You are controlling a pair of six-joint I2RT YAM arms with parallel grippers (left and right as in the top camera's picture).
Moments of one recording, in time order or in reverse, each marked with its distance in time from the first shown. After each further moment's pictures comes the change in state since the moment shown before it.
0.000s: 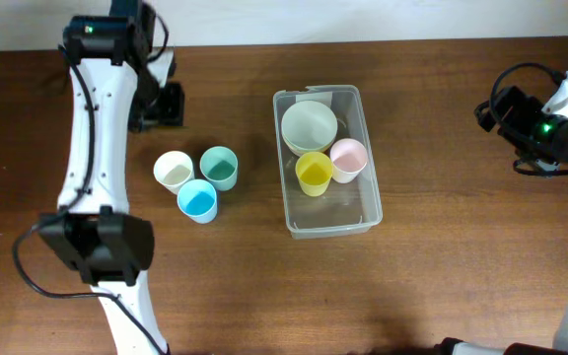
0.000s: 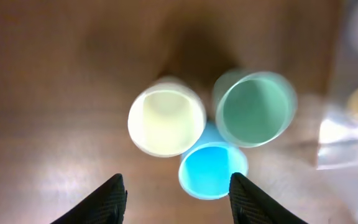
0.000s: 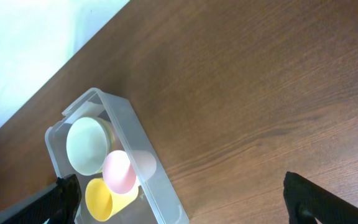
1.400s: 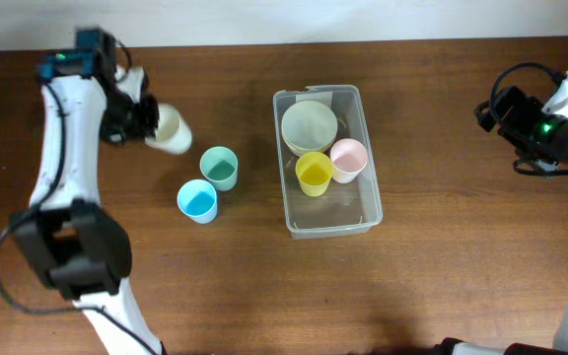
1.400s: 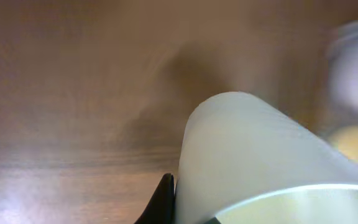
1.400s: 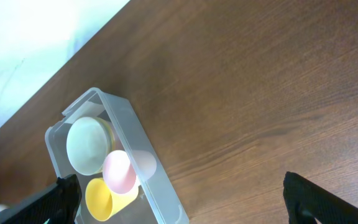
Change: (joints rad) left arm 0.133 -0.084 -0.283 0.303 0.161 0.015; right arm 0.000 0.000 0.000 0.000 0.000 0.000
